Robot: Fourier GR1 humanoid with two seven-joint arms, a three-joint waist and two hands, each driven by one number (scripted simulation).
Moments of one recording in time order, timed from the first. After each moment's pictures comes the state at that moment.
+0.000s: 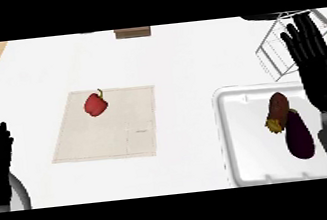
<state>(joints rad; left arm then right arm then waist) 0.09 0.49 -0.07 -1.41 0.12 0.42 -0.01 -0.29 -0.44 0.10 -1.55 -0.39 -0.17 -0.09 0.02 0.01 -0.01</state>
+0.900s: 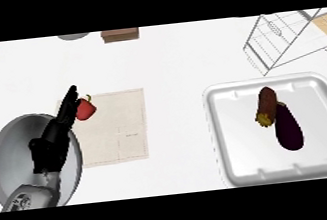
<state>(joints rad) -0.13 0.36 -0.26 -1.48 0.14 0.24 -0.01 -0.04 -0.54 -0.17 -1.17 -0.23 -0.54 -0.16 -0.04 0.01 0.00</state>
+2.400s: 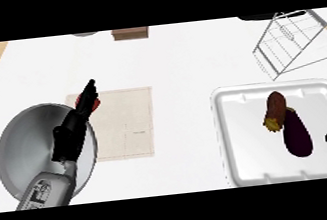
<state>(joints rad) -0.20 0.27 -0.25 -1.41 0.07 0.19 0.01 -0.16 -0.98 0.20 -1.72 -0.06 0.05 0.87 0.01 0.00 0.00</state>
